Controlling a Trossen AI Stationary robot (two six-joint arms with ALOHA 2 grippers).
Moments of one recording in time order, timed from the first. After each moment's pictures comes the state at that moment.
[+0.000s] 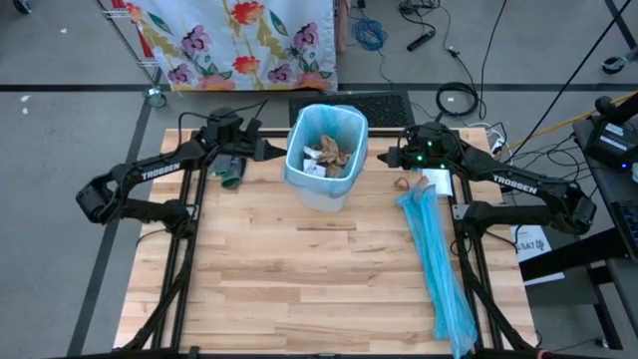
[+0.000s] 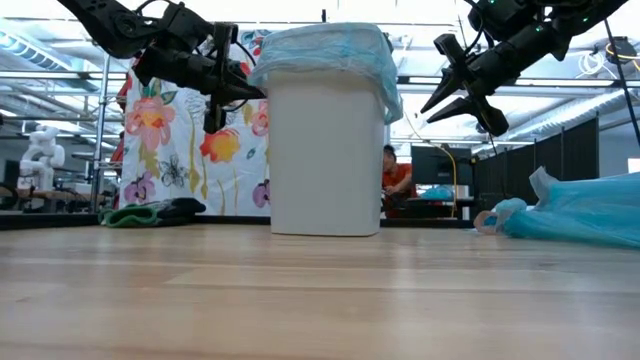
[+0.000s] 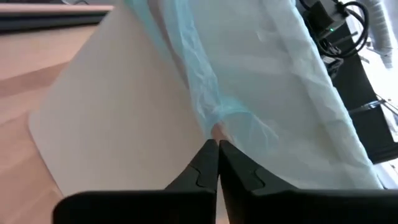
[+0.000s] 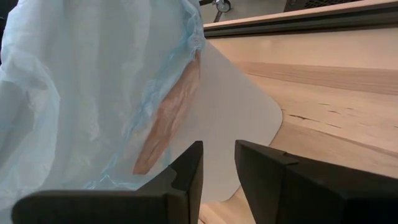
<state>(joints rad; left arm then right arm) 0.76 1.18 0.71 0.16 0.73 -0.75 -0.60 1.00 0.71 -0.24 -0.18 0.86</state>
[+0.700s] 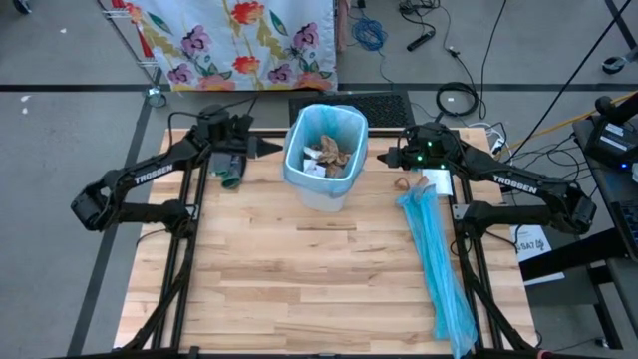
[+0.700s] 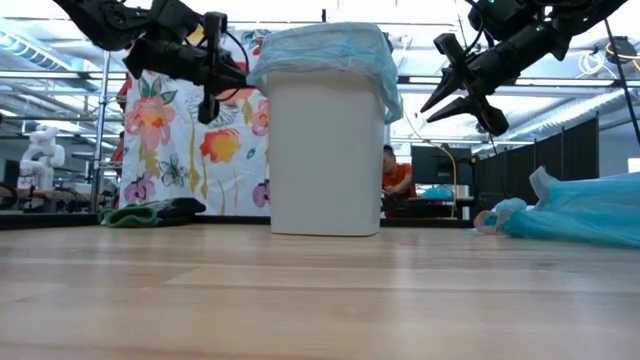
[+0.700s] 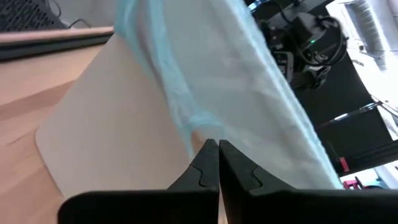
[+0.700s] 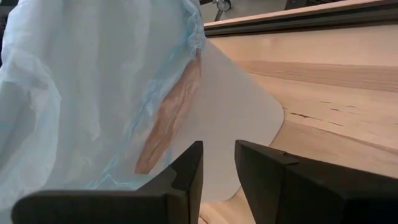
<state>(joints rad) 0.81 1.11 0.71 0.14 0.76 -0.72 -0.60 1.00 0.71 -0.24 -0.18 0.87</state>
